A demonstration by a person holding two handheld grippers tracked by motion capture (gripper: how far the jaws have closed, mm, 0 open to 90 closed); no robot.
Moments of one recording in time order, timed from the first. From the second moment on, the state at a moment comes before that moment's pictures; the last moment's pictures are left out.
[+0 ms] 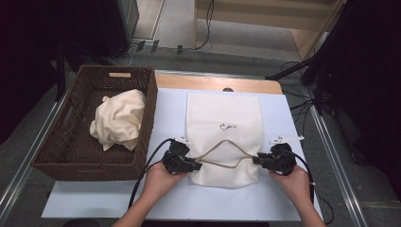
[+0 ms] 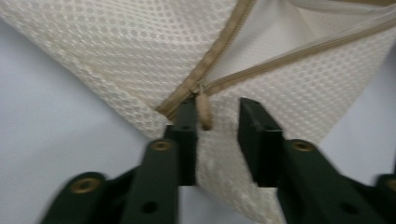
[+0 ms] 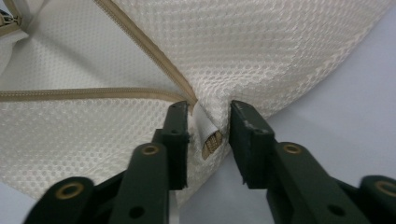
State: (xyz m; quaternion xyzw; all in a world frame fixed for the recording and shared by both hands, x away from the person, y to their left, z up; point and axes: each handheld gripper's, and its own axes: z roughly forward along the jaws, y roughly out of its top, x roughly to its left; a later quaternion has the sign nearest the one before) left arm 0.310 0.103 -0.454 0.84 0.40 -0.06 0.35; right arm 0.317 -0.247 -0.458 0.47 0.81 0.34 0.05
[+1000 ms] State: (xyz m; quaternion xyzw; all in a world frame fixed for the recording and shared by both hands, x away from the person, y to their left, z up) left arm 0.291 0.121 -0.419 0.85 0.37 -0.04 0.37; right arm 0.306 -0.236 -0.435 0.44 0.79 0.41 0.08
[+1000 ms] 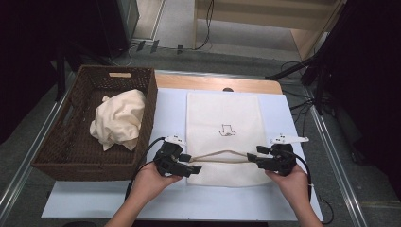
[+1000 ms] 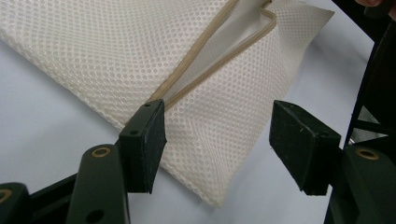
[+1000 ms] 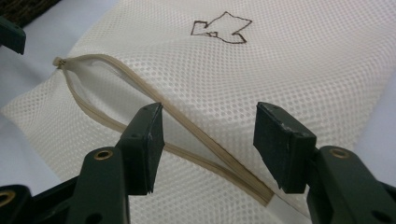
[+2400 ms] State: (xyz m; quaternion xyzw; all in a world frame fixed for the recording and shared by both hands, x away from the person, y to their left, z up) left arm 0.269 0.137 -0.412 0.85 0.37 -0.03 0.38; right arm 0.317 -0.179 -0.443 0.39 0.82 0.41 0.07
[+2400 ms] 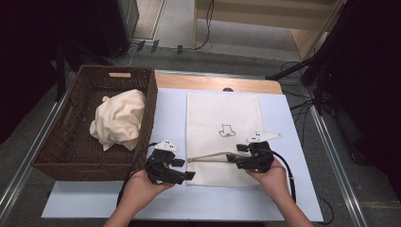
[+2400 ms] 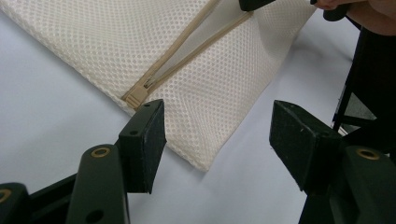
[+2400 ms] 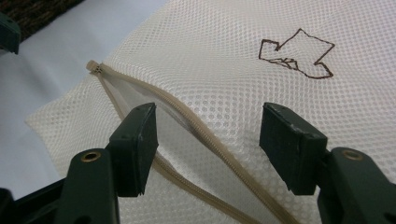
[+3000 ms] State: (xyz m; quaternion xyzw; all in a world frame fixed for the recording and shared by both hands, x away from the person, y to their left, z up) left arm 0.269 0.138 -0.413 0.85 0.37 -0.03 0.38; right arm 0.324 -0.166 -0.458 0.38 0.84 0.37 0.08
